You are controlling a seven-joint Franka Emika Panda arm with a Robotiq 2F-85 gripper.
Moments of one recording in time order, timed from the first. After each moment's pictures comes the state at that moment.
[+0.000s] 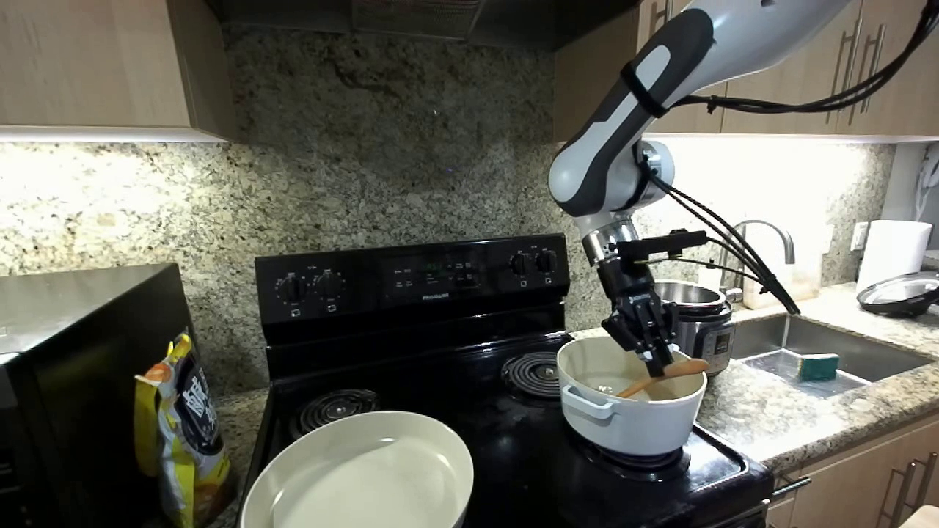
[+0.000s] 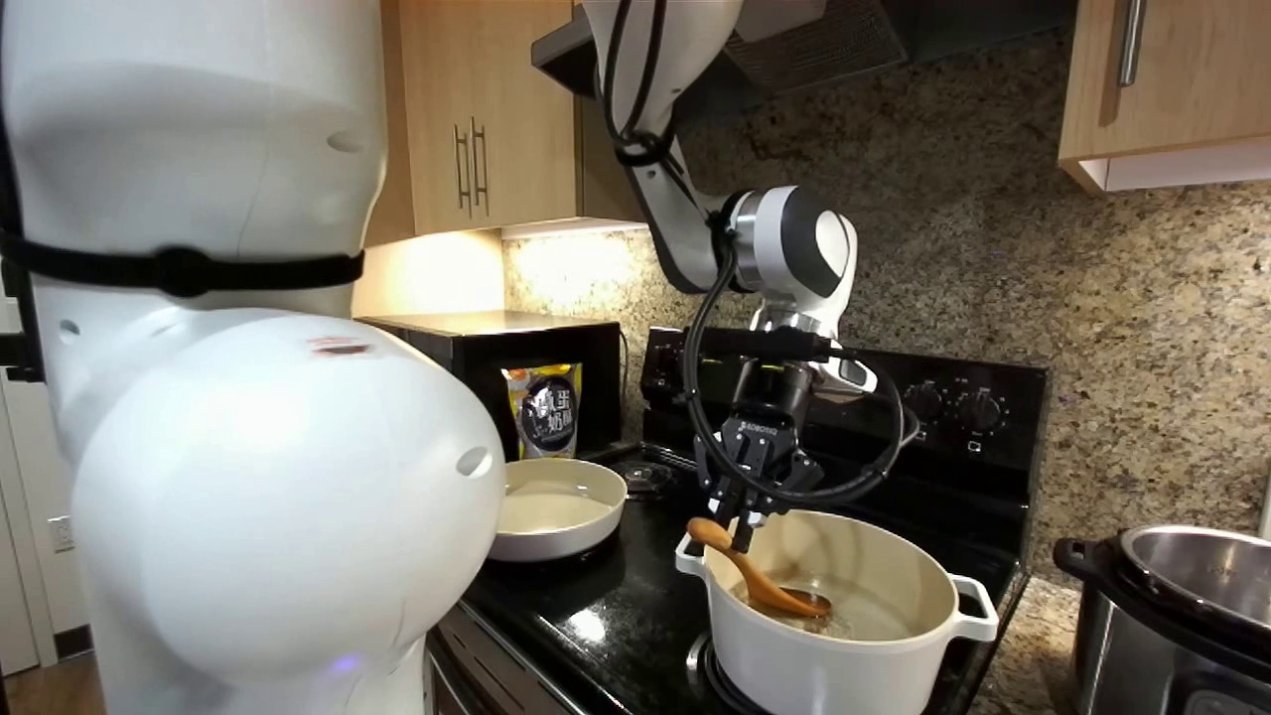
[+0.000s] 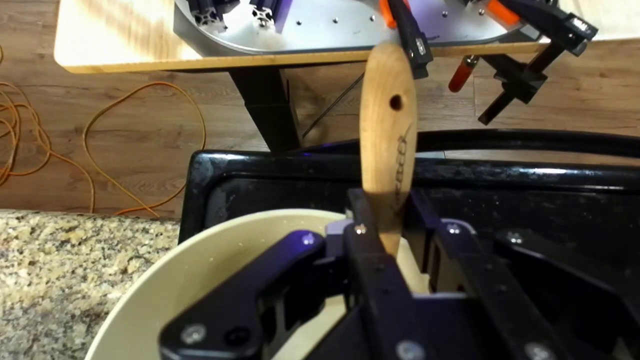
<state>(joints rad) -0.04 0.01 -0.05 -2.33 -0.05 1.77 0.02</state>
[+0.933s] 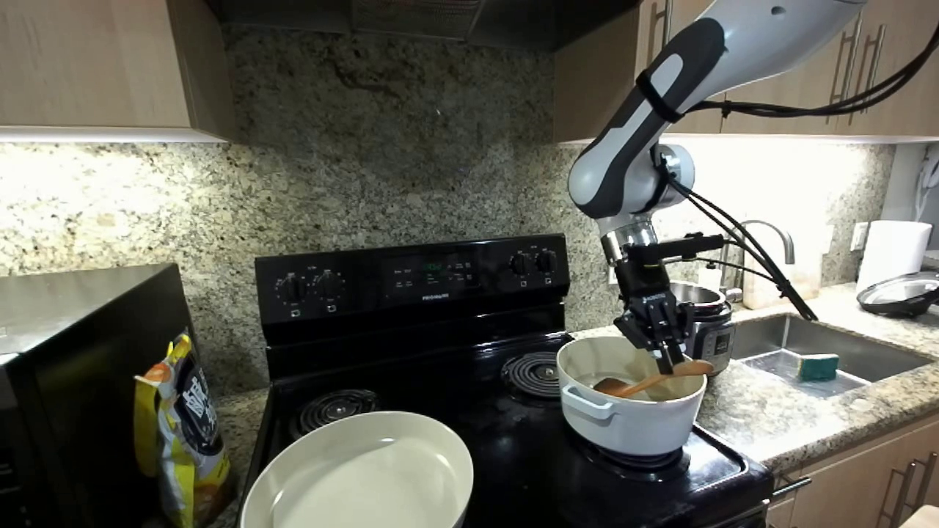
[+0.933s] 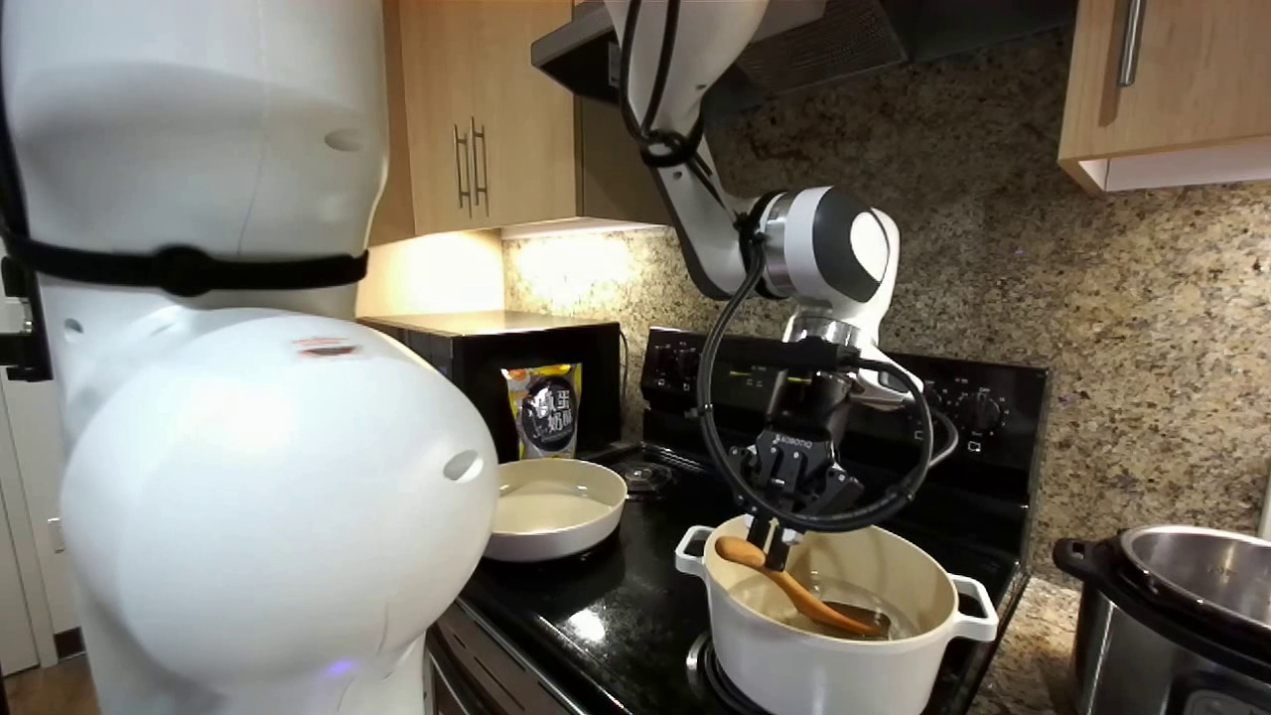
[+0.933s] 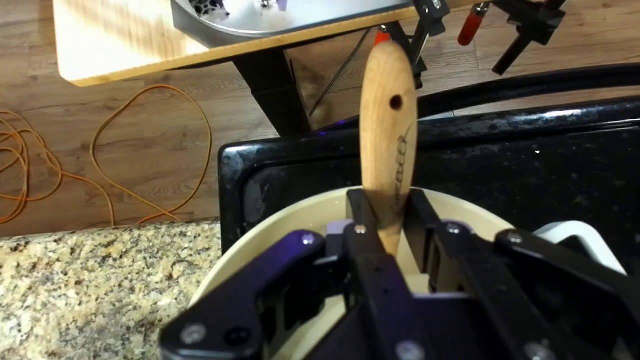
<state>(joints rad) -0.07 0.02 -0.10 -2.34 -0.06 1.83 0.10</state>
